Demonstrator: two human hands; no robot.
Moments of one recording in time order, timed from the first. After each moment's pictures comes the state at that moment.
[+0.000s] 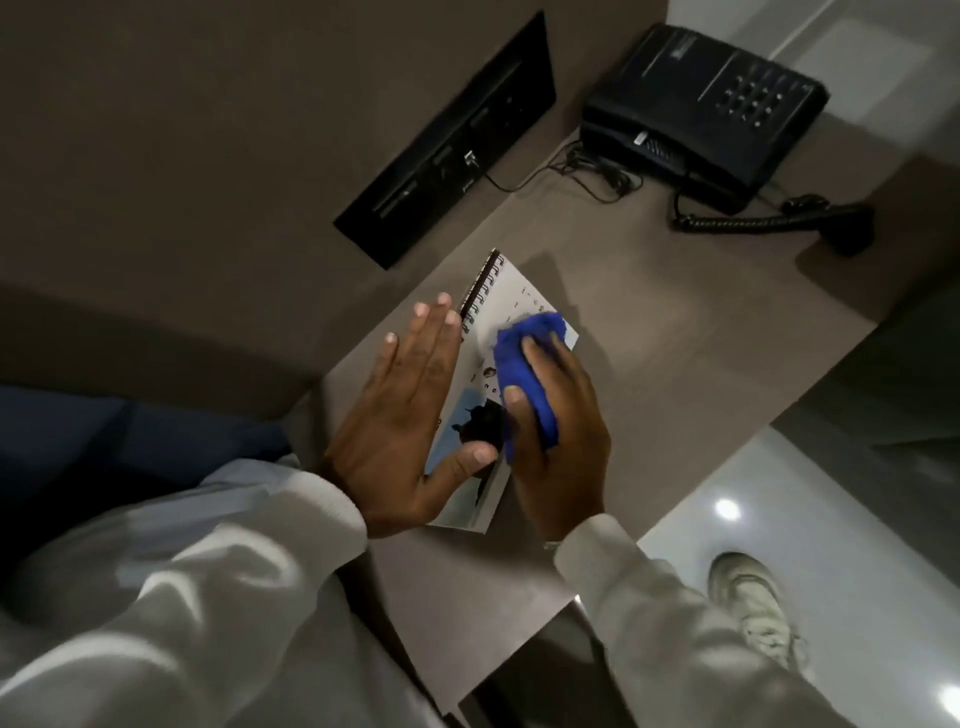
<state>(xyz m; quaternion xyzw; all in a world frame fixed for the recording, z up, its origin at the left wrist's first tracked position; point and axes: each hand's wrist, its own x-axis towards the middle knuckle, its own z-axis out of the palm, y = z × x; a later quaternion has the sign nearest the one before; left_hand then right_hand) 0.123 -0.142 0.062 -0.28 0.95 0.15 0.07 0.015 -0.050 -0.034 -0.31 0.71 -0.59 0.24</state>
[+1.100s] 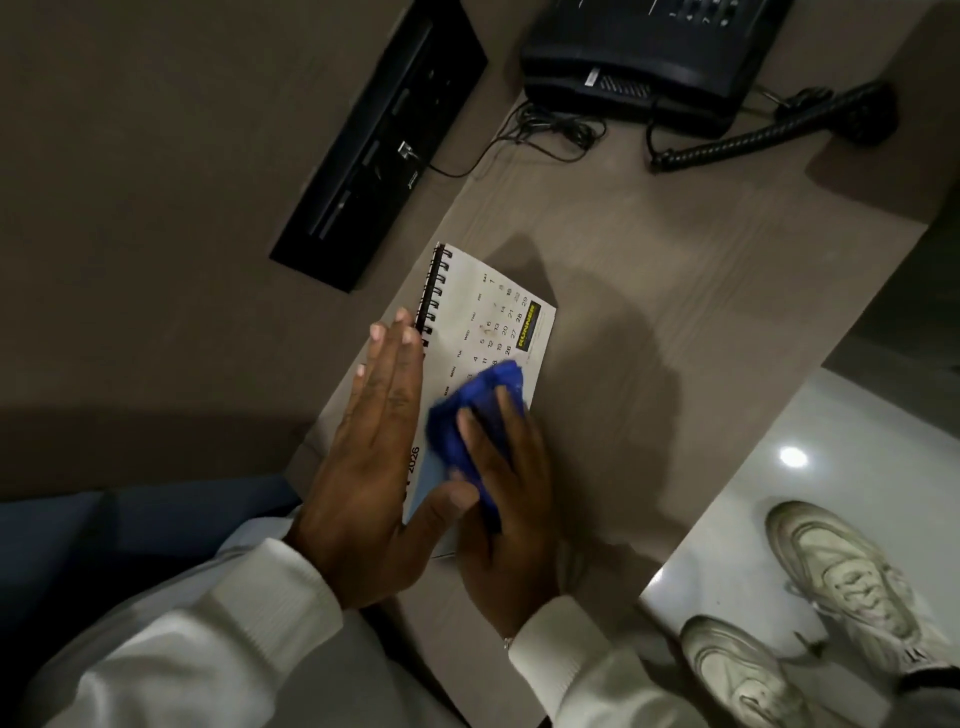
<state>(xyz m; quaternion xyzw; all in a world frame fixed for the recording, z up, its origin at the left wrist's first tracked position) 0.121 -0.144 0.060 -0.26 0.94 0.22 0.05 0.089 -0.046 -0.051 -0.29 0.68 -0.64 0.22</state>
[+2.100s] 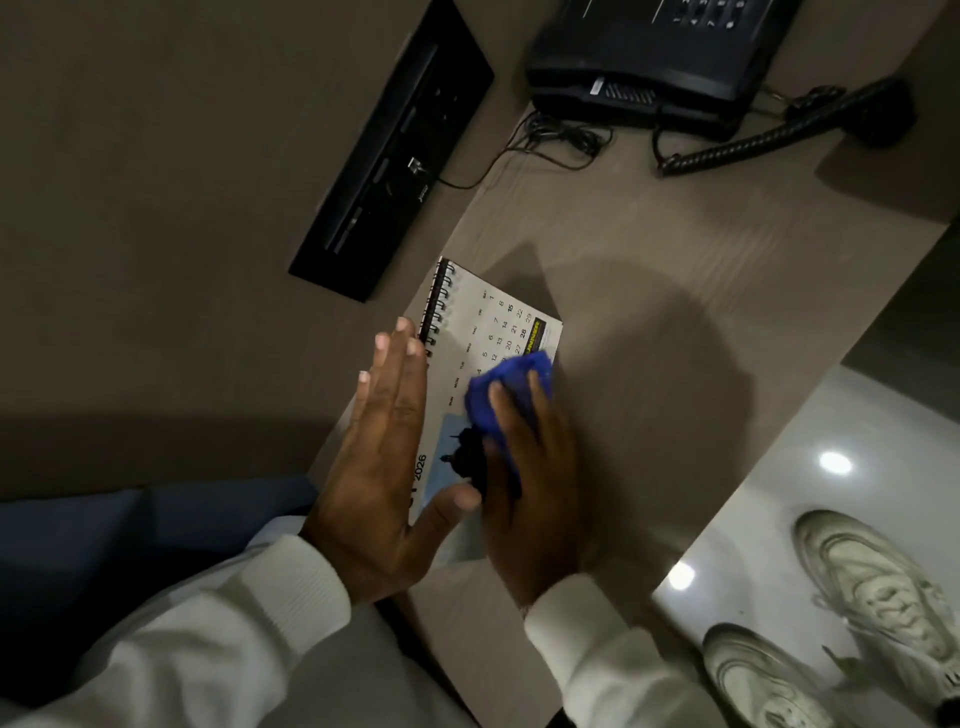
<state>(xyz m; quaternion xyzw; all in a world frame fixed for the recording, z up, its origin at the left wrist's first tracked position) 0.125 -0.146 0.053 -0.26 0.95 0.16 0.05 0.068 -0.055 -0.059 -0.25 0.72 -0.60 0.25</state>
